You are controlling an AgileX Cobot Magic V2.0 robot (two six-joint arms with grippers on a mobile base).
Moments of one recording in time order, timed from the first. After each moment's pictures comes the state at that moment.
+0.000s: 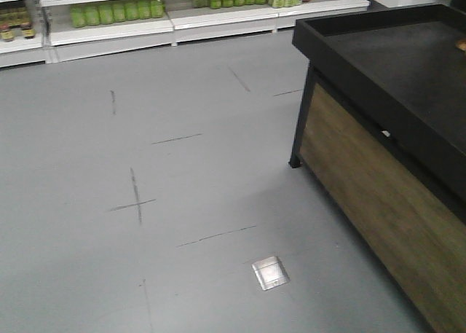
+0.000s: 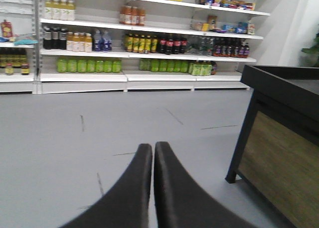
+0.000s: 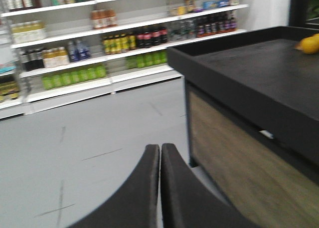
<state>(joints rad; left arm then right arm) -0.02 -0.01 0.02 0.00 0.13 -0.15 0.03 -0.01 0.03 -0.15 0.14 0.25</state>
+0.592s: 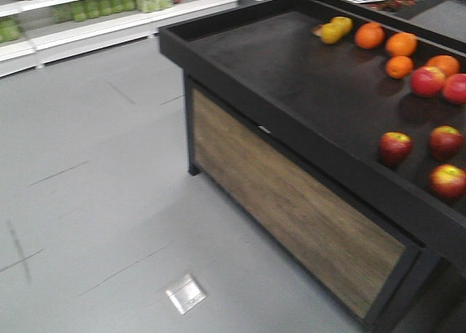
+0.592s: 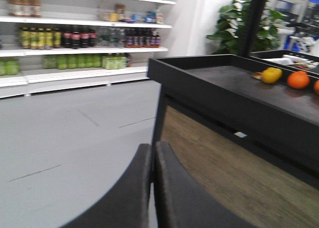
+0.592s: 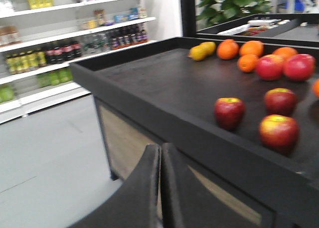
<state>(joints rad) -0.02 -0.01 0.02 0.00 0.13 -0.15 0.03 -0.01 0.03 -0.15 0.14 0.25</state>
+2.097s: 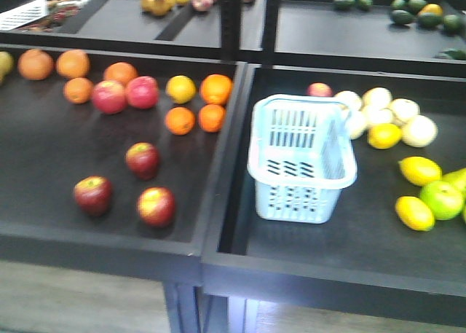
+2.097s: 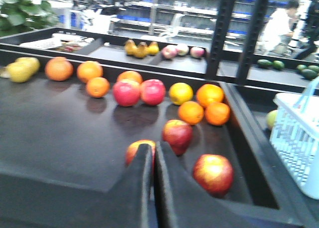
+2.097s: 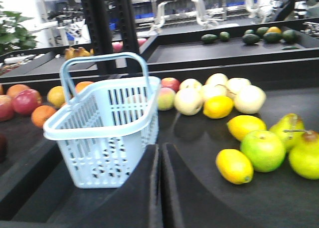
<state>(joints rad) -0.02 -0.01 0.02 0.00 0.13 -0.15 0.03 -0.01 0.03 -0.15 0.14 0.25</state>
